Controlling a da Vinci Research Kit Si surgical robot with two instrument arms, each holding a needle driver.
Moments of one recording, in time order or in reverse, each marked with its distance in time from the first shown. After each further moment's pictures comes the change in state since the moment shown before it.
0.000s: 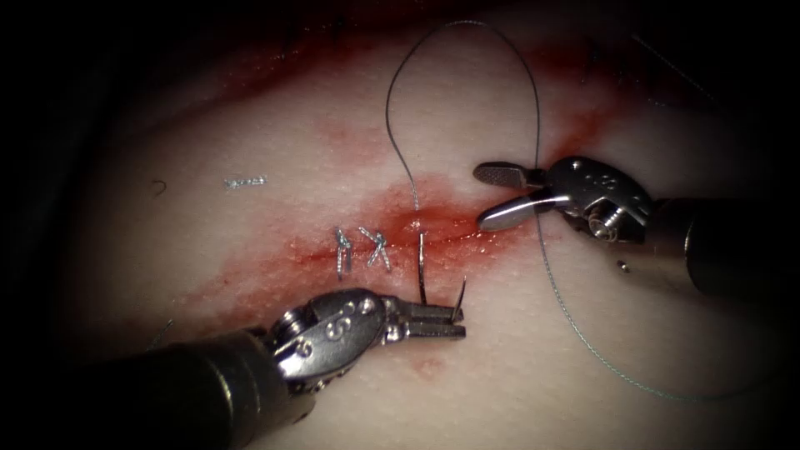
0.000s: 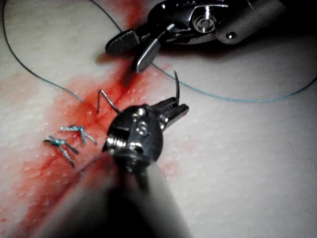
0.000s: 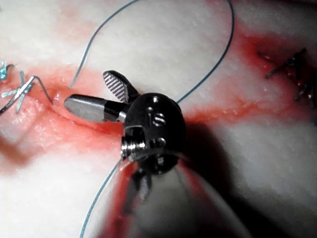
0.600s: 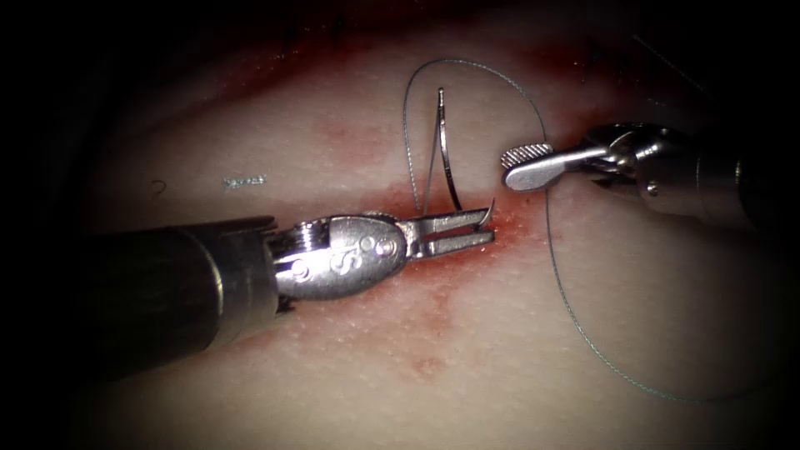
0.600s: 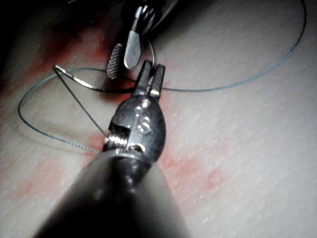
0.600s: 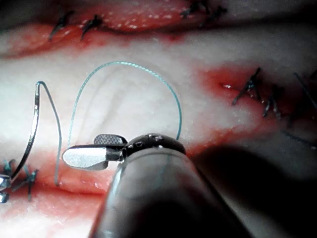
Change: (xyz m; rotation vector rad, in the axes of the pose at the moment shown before) right arm 0.004 -0.003 -0.001 0.035 0.018 0.485; left arm 0.003 -0.002 0.002 0.136 0.028 0.478
